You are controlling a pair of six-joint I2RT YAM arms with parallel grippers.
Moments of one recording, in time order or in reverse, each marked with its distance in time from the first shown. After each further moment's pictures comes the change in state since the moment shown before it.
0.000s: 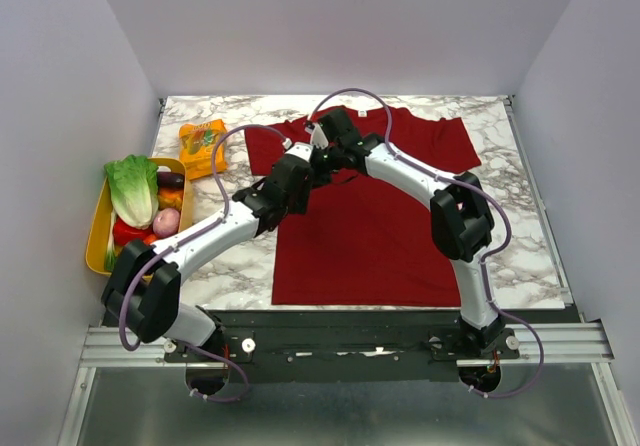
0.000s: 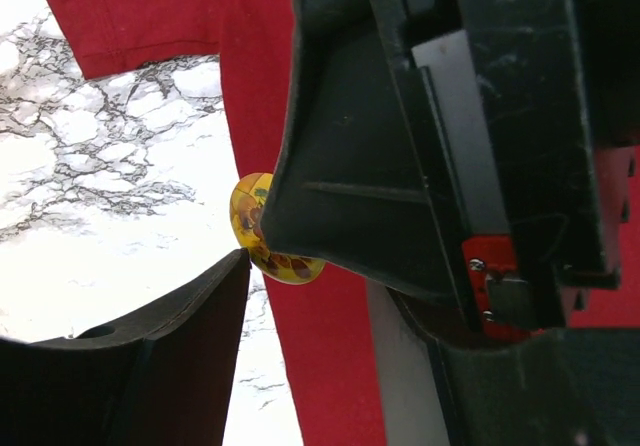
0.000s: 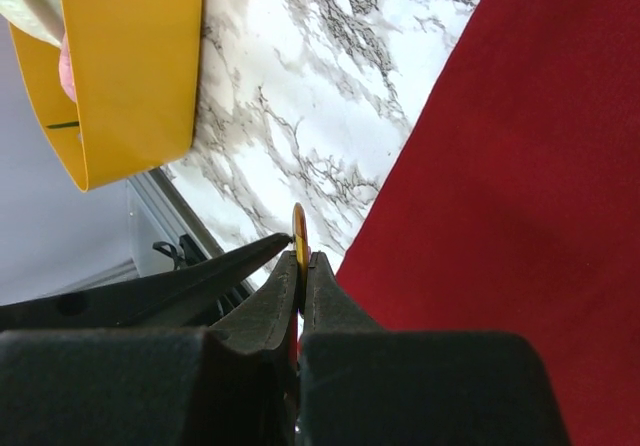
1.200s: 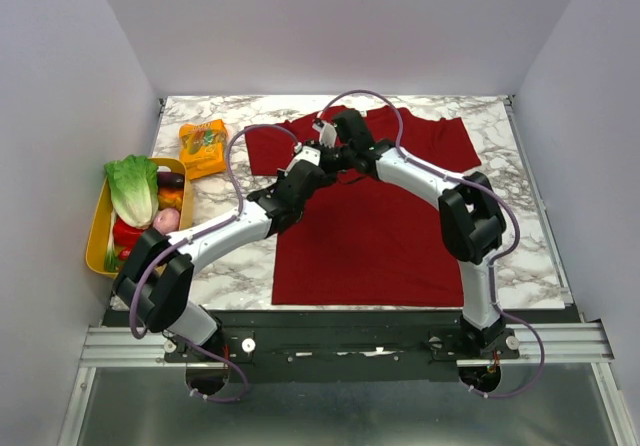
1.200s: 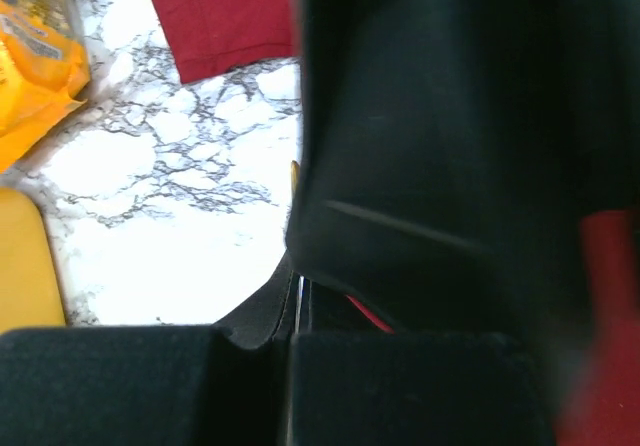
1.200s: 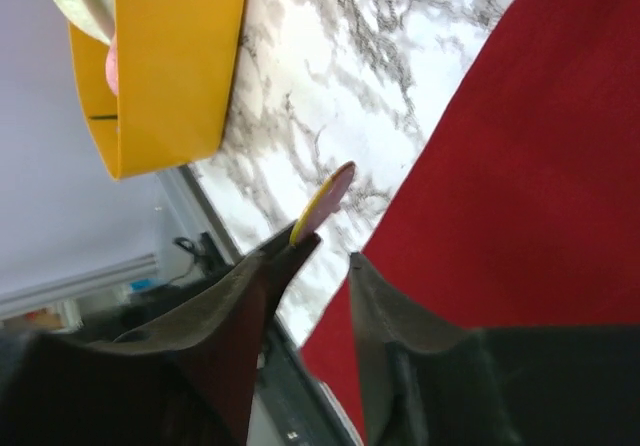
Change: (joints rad) left arm -0.067 0.089 0.032 -0.018 -0.261 0.083; right arm -0.037 -0.050 -0.147 0.202 -0.098 0.027
